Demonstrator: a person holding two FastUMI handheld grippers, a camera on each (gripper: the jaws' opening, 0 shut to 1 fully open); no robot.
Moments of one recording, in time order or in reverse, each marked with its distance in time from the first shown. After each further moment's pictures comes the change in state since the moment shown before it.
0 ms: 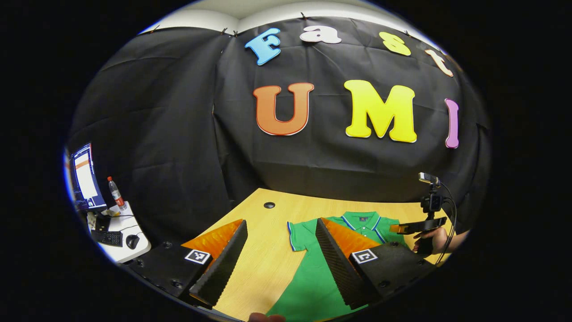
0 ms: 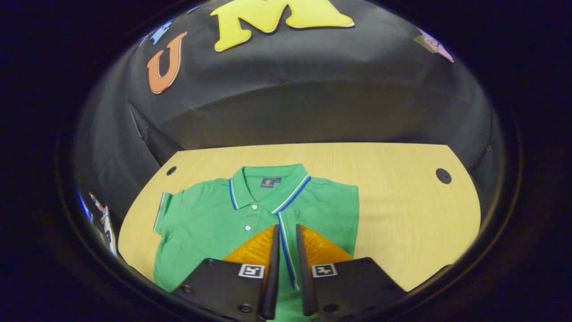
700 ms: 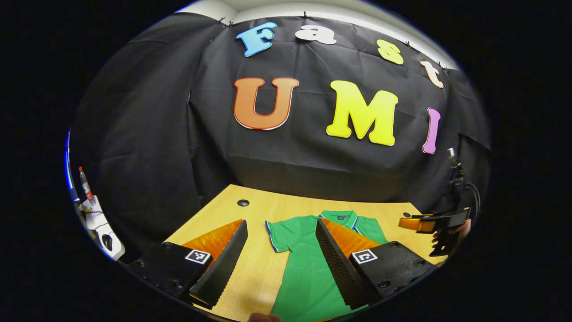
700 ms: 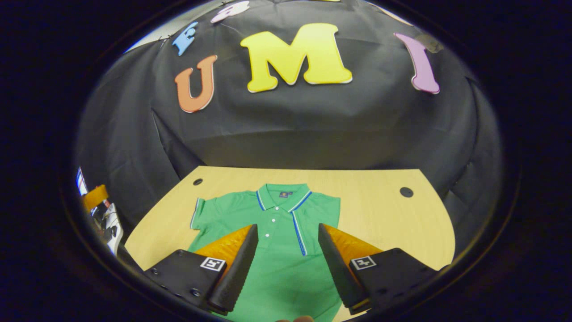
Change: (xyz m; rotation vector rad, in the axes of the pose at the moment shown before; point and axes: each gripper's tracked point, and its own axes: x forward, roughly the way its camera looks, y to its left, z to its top) left arm 0.046 -0.006 -0.027 -0.053 0.052 -0.275; right arm -0.195 0.034 0.009 -0.053 -0.172 -0.017
